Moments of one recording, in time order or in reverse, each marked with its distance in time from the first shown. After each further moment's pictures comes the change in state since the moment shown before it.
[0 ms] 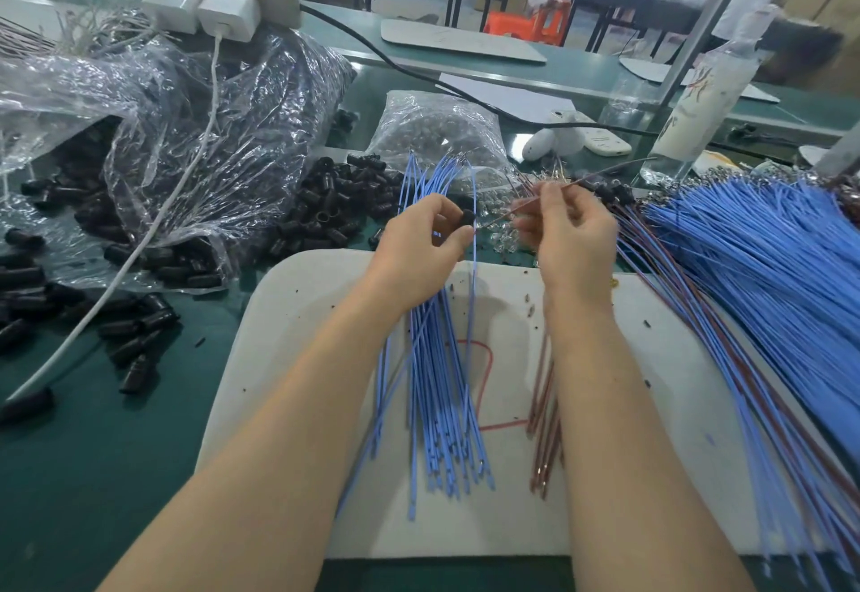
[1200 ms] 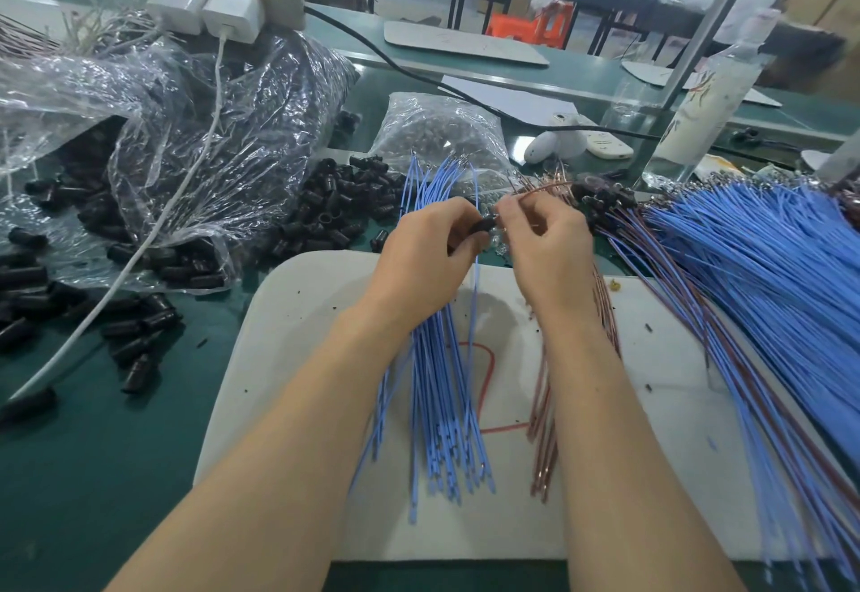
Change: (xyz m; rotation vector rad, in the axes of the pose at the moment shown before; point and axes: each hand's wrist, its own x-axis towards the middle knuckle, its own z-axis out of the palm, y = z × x) left_hand -0.005 0.004 0.002 0.192 0.072 0.263; right_hand -0.008 -0.002 0.004 -0.418 -0.162 -0.196
